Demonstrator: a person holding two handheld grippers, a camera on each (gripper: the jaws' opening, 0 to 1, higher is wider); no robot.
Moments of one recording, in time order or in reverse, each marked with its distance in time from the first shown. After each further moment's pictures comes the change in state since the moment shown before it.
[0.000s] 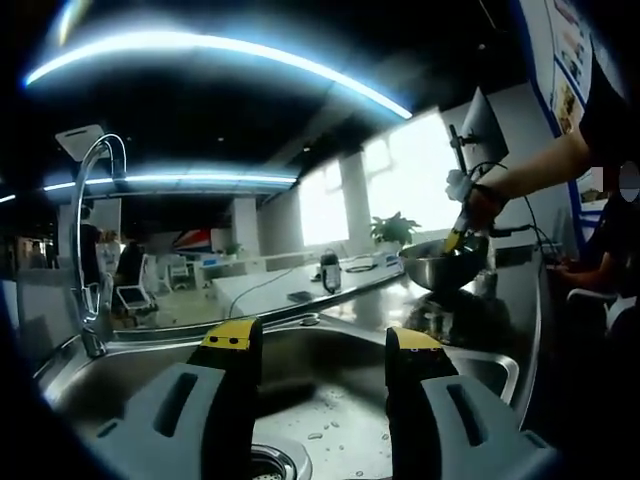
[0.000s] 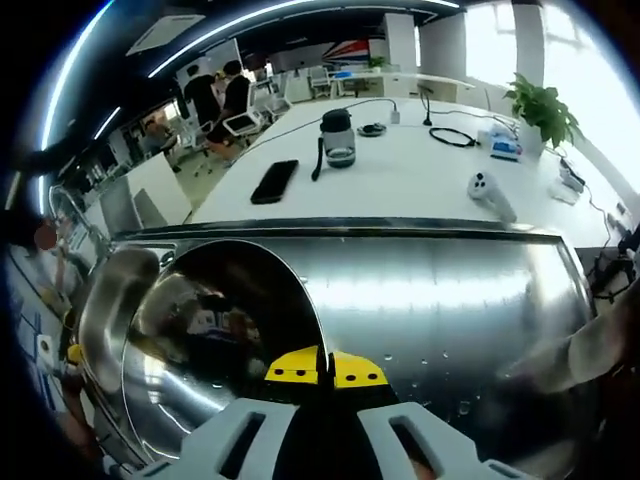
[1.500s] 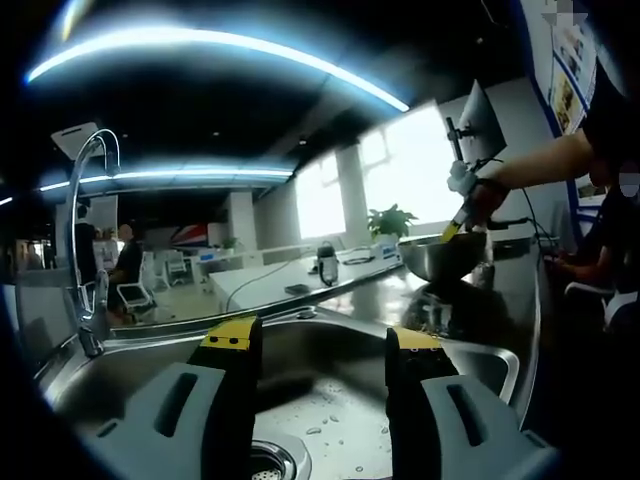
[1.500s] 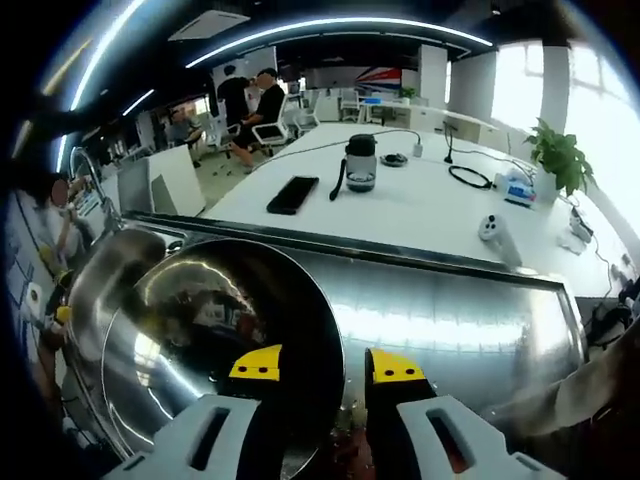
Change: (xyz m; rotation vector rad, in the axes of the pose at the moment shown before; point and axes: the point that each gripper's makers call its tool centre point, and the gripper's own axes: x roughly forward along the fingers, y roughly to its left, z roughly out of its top) left arm 0.001 -0.010 -0.003 0.014 0.039 -0.021; right arm -0.002 0.001 0.013 -0.187 -0.125 0.018
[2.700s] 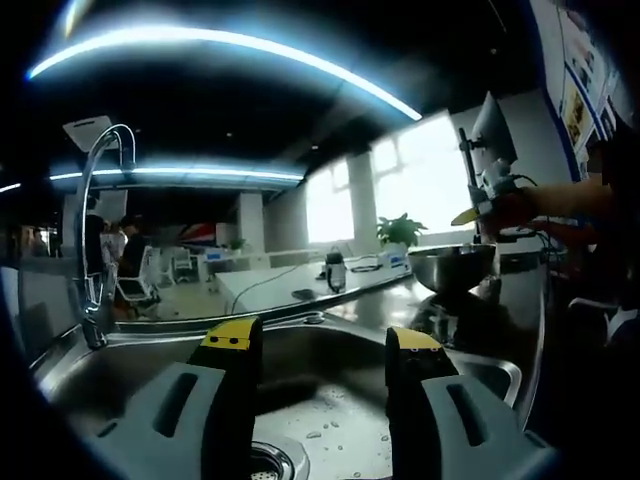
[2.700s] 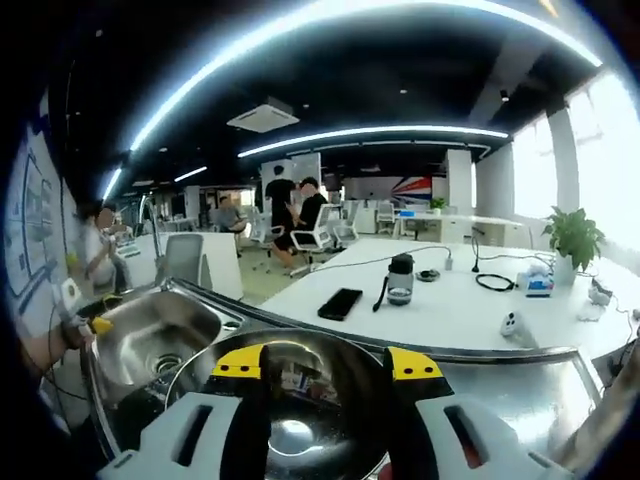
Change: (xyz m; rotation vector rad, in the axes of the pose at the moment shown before) left arm 0.001 0.022 0.000 -0.055 -0.033 0.044; right arm -0.063 0.051 0.046 -0.101 -0.502 0.154
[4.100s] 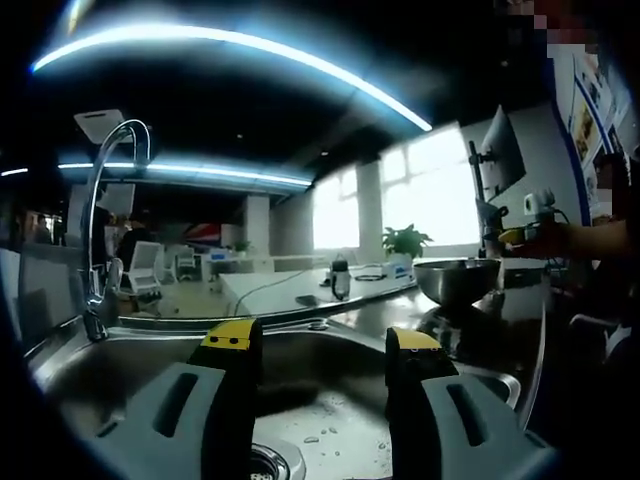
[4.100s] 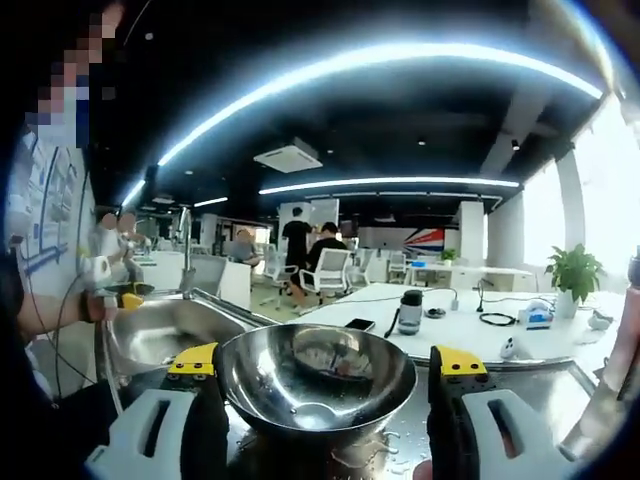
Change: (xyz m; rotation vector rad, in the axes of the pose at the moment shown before) left arm -0.004 0.002 0.006 -0.049 -0.032 0.029; right arm -0.064 0.032 -0.022 -0.085 -0.247 0.040
